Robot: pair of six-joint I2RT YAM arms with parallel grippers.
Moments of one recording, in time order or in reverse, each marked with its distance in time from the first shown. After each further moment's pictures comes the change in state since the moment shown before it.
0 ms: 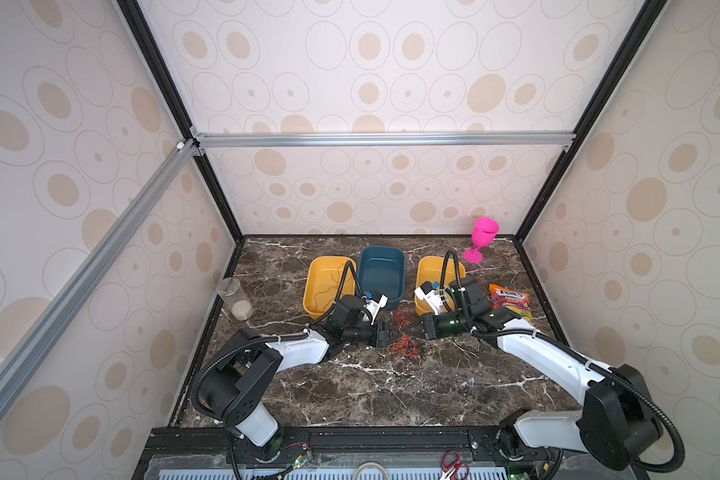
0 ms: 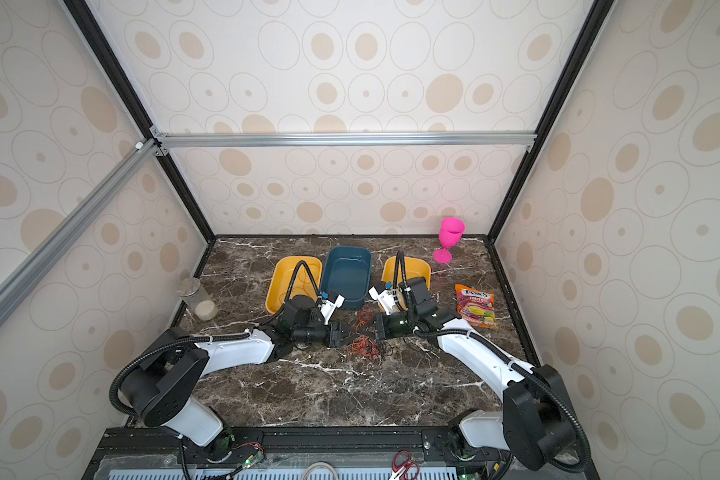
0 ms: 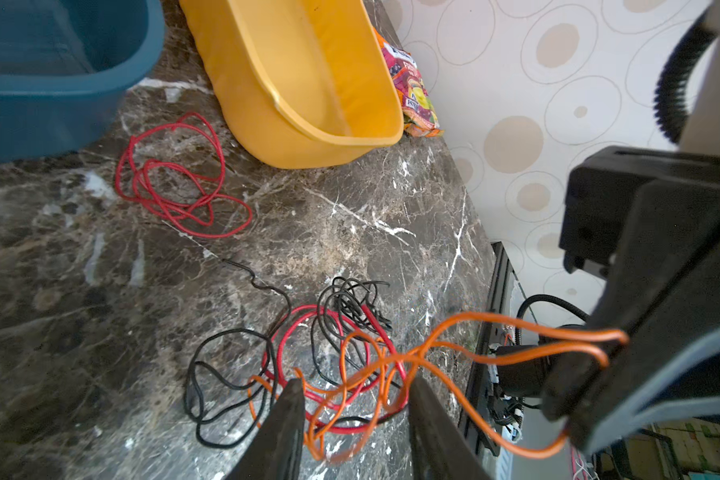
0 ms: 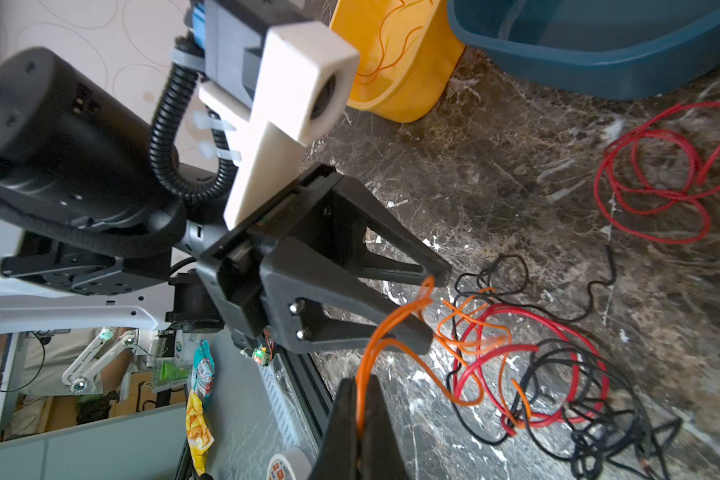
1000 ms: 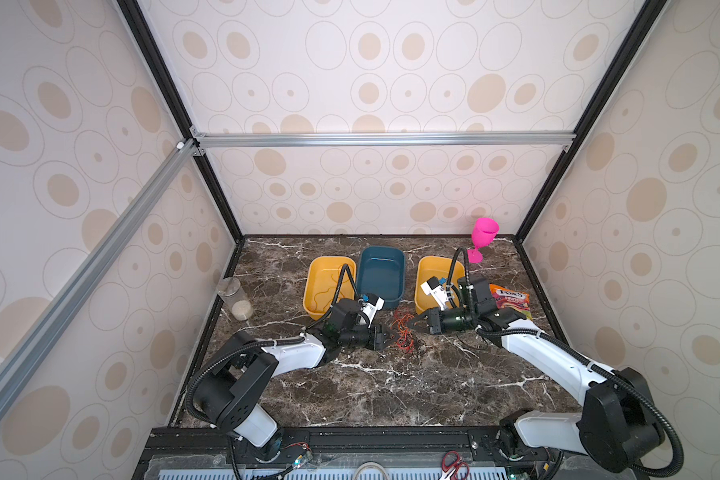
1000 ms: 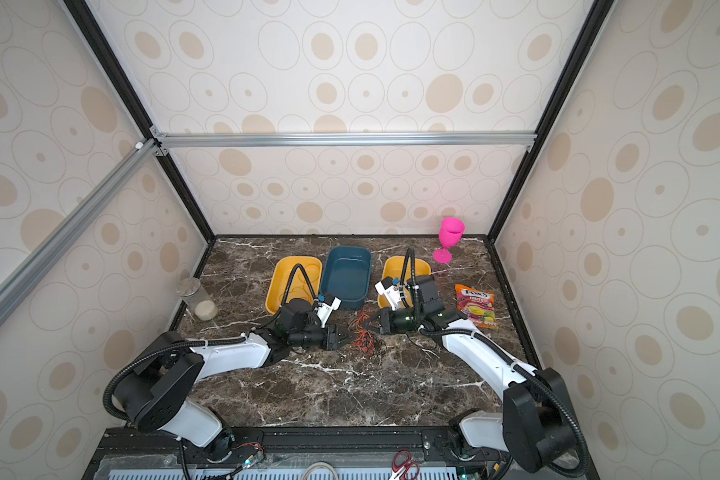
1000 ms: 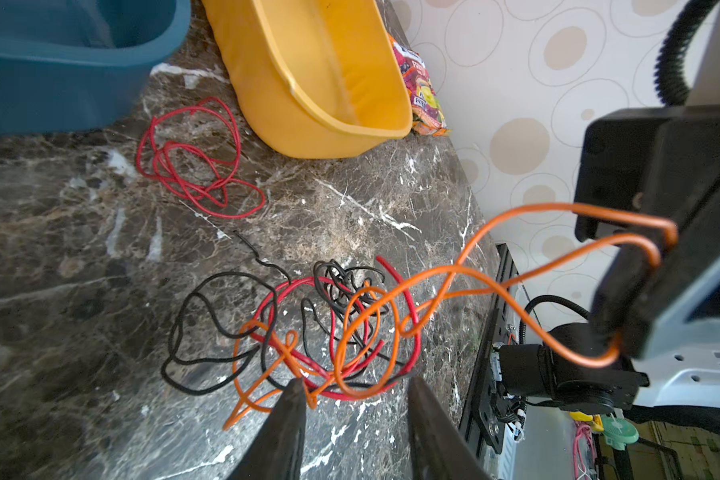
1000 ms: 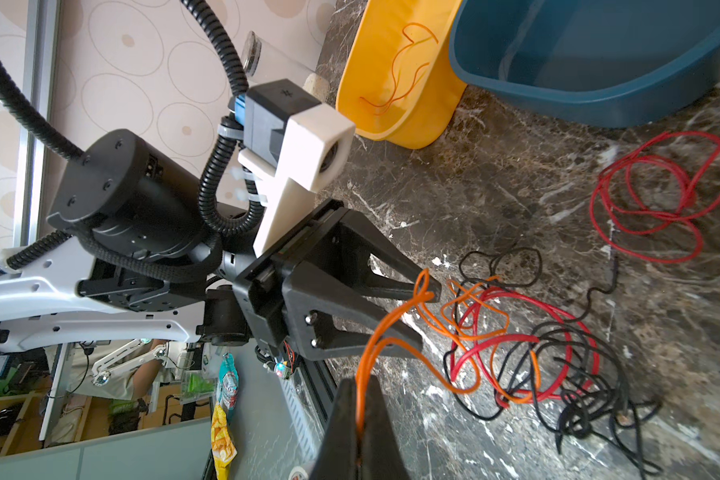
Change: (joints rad) left arm 0.002 -0.053 -0.050 0.009 -0.010 -0.013; right arm -0.053 -0.011 -0.020 0.055 -0.068 0.040
